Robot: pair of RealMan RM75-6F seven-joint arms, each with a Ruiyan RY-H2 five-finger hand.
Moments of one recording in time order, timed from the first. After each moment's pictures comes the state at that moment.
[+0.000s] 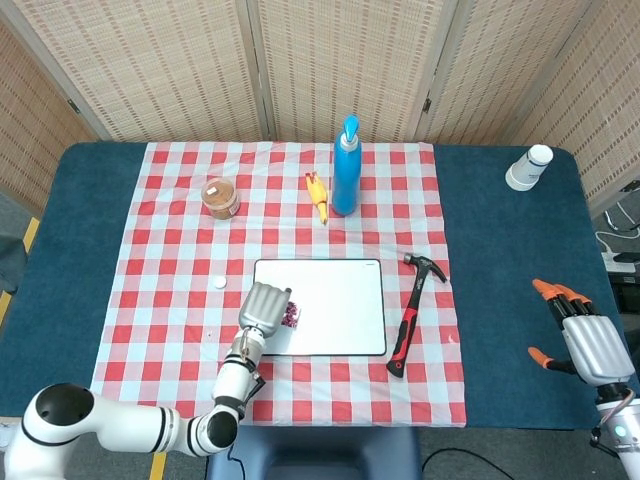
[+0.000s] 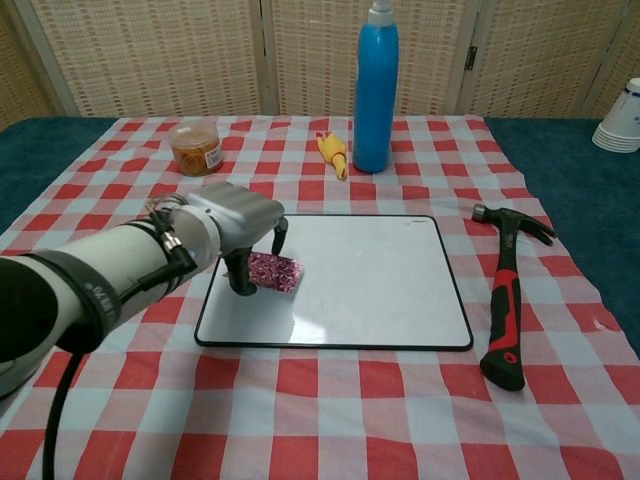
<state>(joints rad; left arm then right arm) -1.04 -1.84 -0.24 -1.52 0.45 1.19 1.19 0.15 -1.05 0.02 -1.56 -1.52 1.35 0.13</state>
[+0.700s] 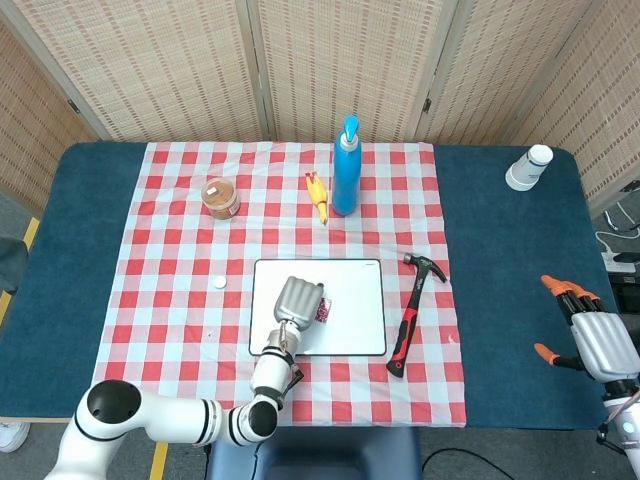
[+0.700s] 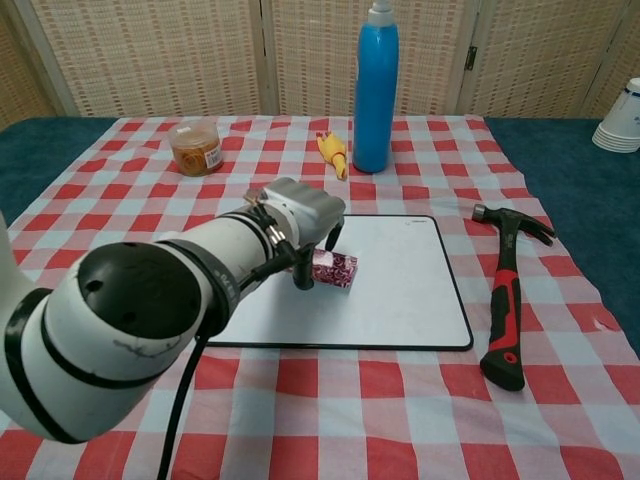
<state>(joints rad) -1.19 -1.98 -0.33 -1.34 0.36 1.14 1.24 0.15 -1.04 0.03 -1.54 -1.50 1.34 0.17</state>
